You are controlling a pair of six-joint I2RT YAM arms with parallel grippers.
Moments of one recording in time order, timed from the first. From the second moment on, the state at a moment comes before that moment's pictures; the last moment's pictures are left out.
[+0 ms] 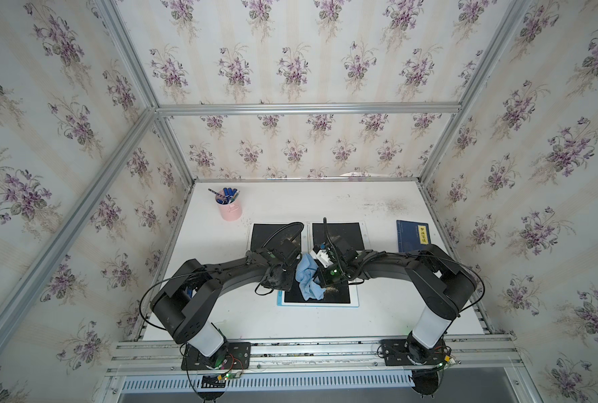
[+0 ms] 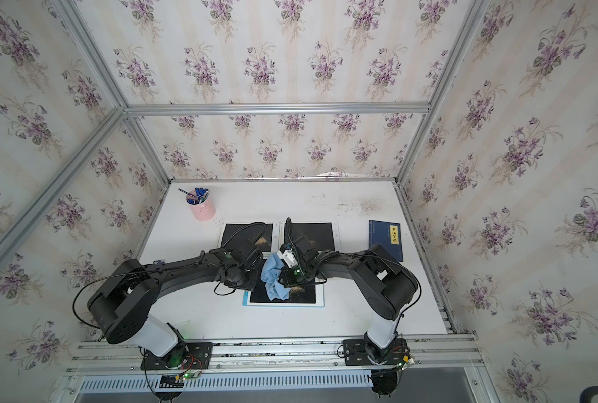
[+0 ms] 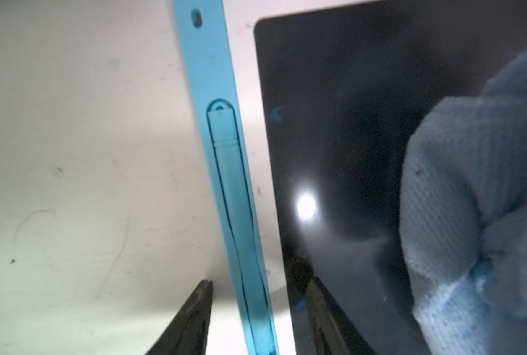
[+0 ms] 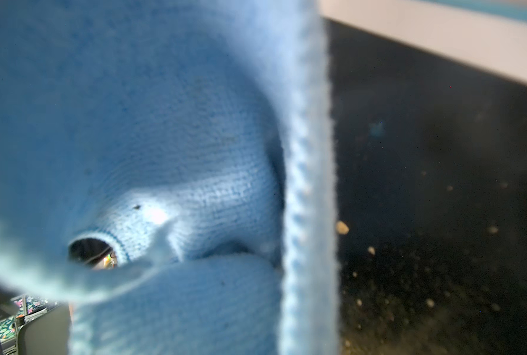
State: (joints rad) left arm -0.69 1.61 0.84 -0.63 -0.05 -0.55; right arm 0.74 1.76 0.78 -0.12 -0.57 0.45
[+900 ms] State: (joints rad) left arm -0.68 1.58 0.82 -0.61 -0.05 -0.55; right arm 0.46 1.61 0.55 -0.14 -0.74 0.54
